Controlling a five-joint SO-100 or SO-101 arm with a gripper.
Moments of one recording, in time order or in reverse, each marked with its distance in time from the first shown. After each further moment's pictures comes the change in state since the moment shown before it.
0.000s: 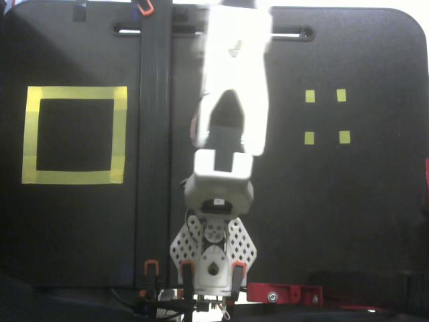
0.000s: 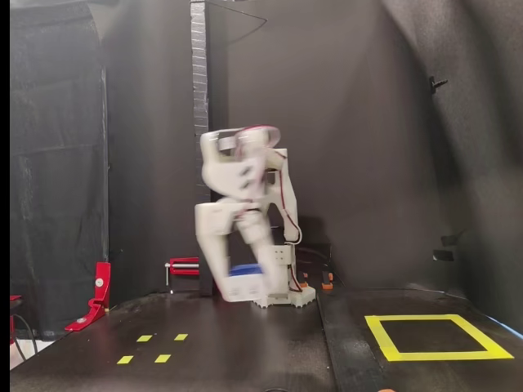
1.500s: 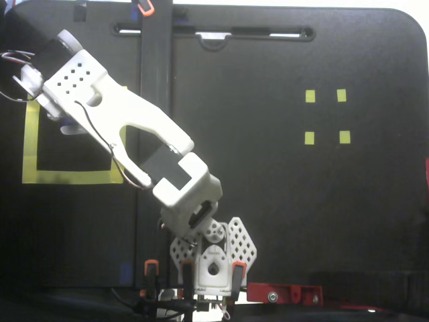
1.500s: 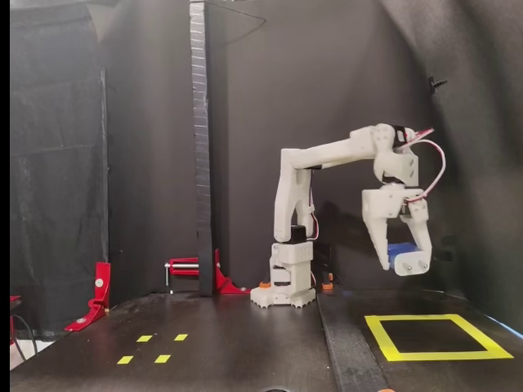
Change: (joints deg) arm -50.2 -0.6 0.0 2.9 39.8
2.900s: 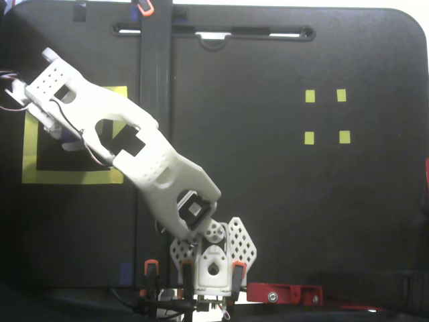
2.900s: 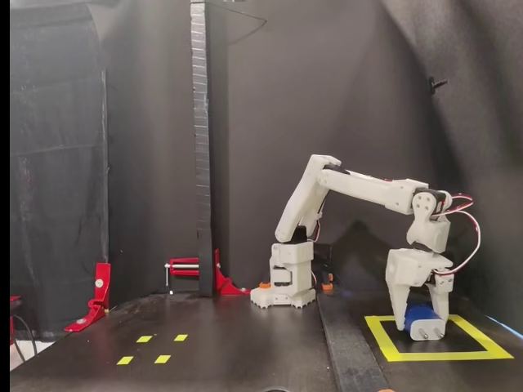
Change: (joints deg) arm -2.2 -26.3 -1.7 -13.3 2.2
